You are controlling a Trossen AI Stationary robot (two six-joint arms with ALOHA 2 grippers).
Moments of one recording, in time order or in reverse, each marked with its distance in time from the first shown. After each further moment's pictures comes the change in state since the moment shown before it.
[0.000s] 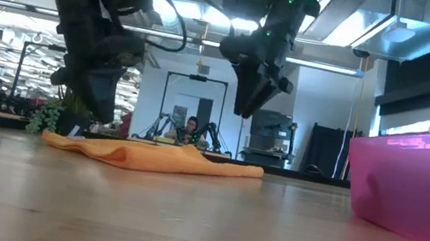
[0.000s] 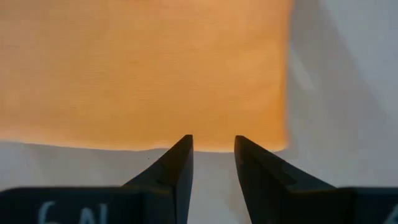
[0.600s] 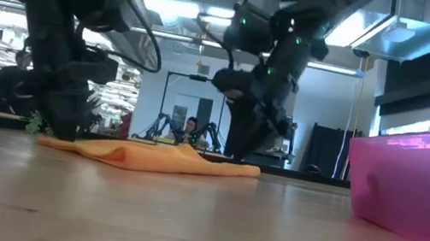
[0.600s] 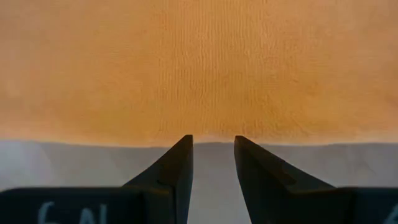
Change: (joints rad) left arm -0.051 0.006 -0.128 0.005 -0.023 -0.087; right arm 0.053 0.000 -0.317 0.404 -0.102 0.137
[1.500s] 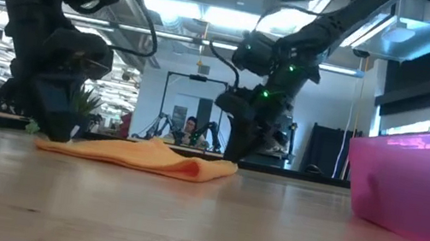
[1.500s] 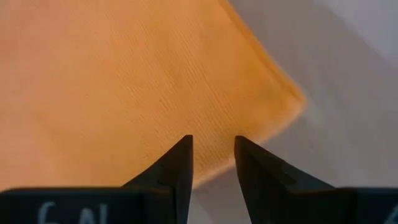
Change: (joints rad) left arm -0.196 0.001 -0.018 0.147 0.047 -0.206; right arm -0.166 0.000 -0.091 0.213 0.083 -0.122
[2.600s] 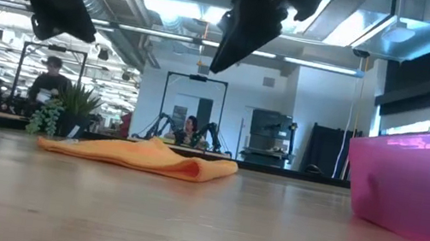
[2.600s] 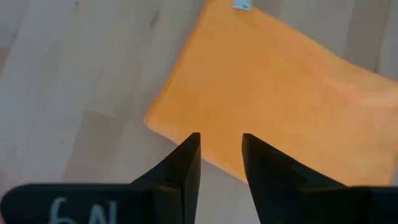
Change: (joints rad) left arm -0.117 -0.540 0.001 -0.113 -0.184 0.369; right arm 0.394 0.000 0.475 -0.521 -0.036 -0.631
